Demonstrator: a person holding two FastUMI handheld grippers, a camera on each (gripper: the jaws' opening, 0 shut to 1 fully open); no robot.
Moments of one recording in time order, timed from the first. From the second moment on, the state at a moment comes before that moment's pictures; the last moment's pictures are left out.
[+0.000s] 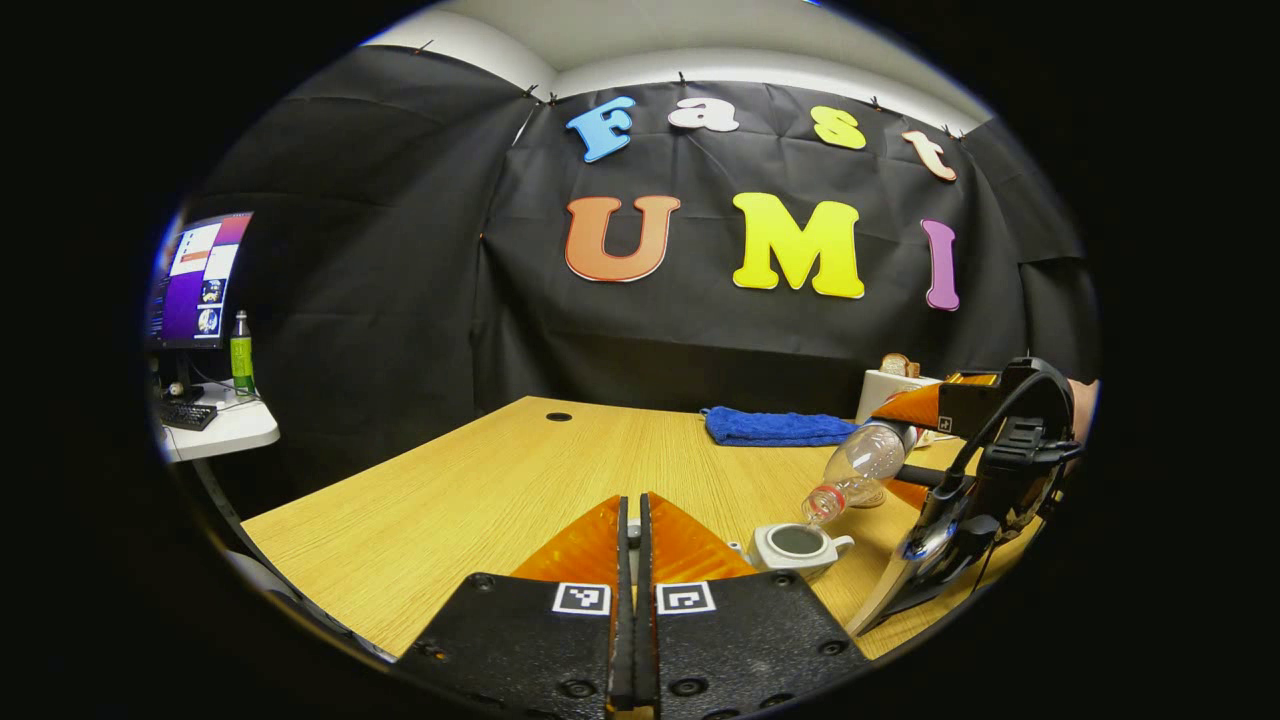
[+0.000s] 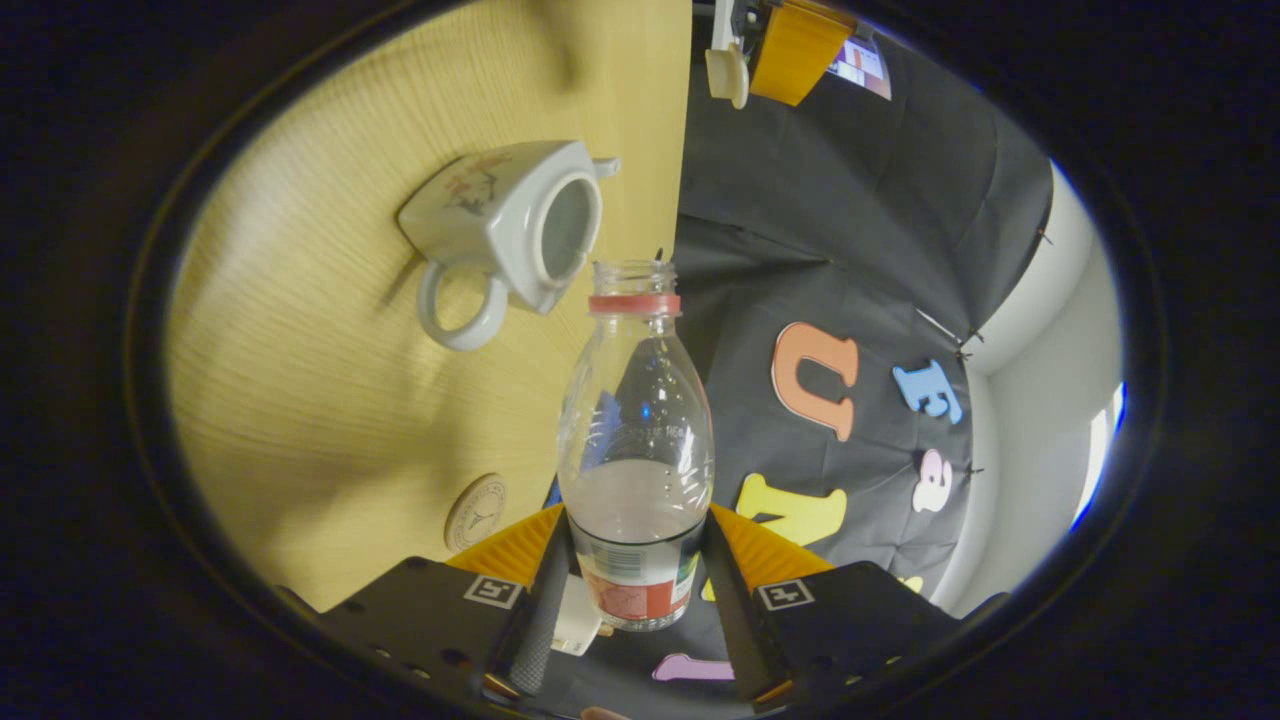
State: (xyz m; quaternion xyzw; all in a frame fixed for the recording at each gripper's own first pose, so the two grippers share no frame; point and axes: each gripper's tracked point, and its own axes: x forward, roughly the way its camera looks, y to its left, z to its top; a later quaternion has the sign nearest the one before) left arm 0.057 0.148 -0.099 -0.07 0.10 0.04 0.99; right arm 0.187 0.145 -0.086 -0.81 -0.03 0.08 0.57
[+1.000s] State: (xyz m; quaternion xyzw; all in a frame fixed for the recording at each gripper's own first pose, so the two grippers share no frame) left arm 0.054 0.147 -0.097 -0.06 0.11 0.03 0.99; right arm 0.178 0.157 -0.068 -0.85 -0.07 0.07 0.51
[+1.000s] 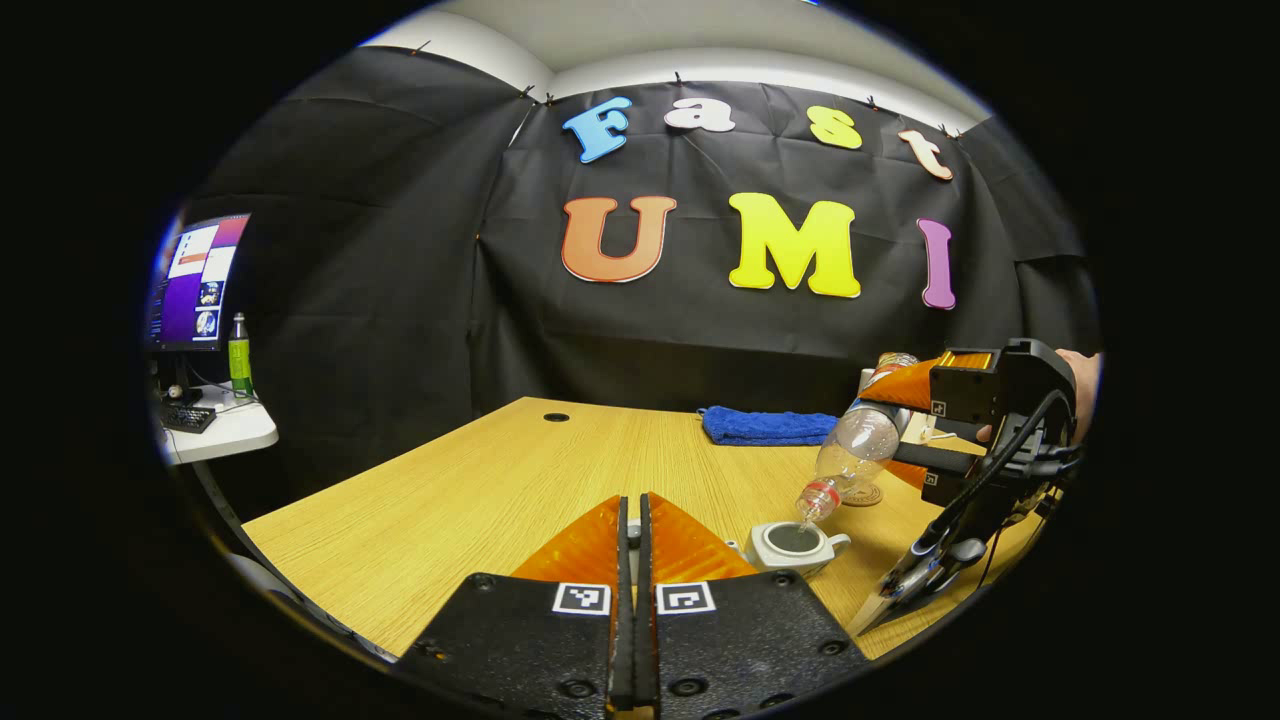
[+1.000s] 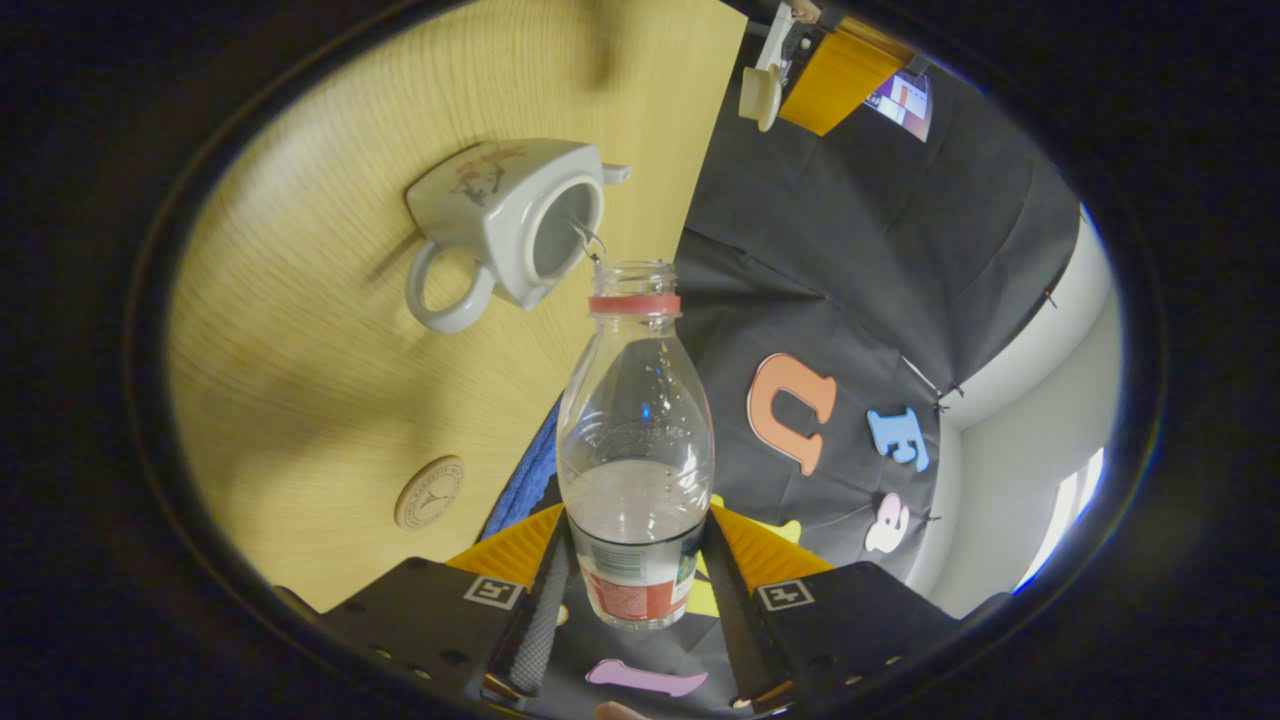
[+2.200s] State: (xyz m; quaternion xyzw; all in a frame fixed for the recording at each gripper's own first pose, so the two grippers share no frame) left arm 0.054 0.148 -0.097 -0.06 0.10 0.03 0.99; right arm 0.180 0.168 -0.050 -0.87 -0.10 0.06 0.47
